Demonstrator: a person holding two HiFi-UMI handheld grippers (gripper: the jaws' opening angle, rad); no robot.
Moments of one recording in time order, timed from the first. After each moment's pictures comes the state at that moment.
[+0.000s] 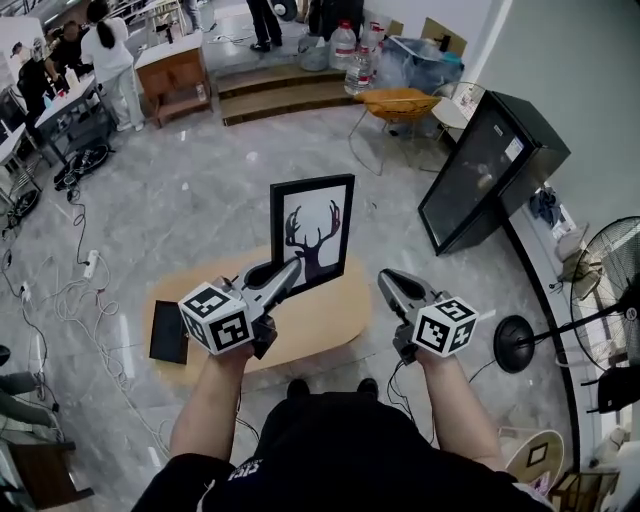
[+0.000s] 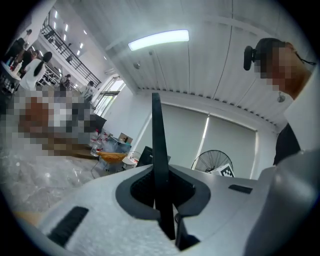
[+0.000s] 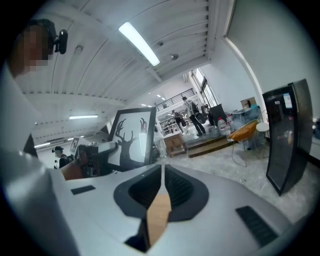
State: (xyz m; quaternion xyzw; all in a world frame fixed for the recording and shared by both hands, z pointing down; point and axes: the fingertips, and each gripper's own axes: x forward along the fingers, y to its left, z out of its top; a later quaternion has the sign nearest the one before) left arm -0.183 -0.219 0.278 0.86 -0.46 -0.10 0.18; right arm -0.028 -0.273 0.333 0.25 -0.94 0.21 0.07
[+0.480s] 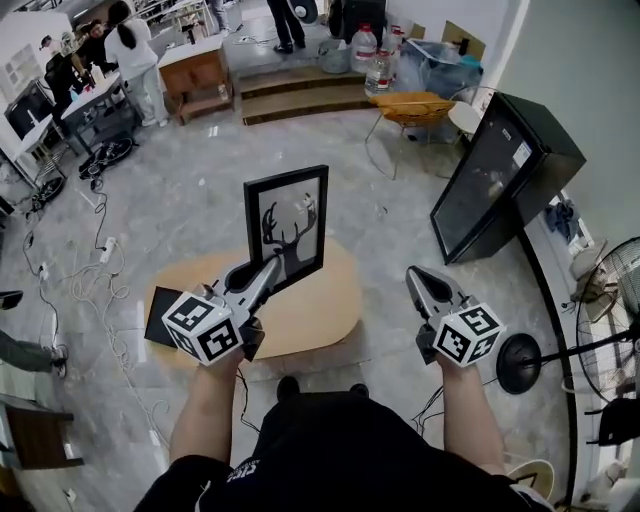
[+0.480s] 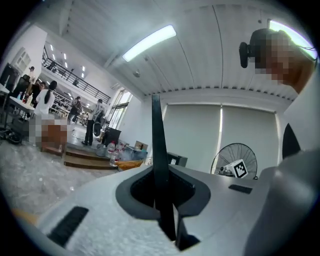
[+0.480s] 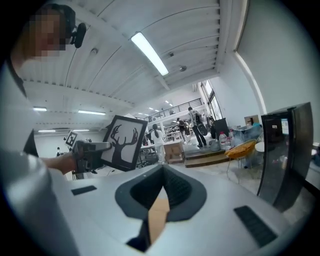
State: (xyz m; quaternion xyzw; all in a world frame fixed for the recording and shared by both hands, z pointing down) left arm -0.115 -0.227 0.256 0.81 -0.57 -0.07 0.12; right arm 0.103 -0.325 0.303 0.24 -0.96 0.13 0.05
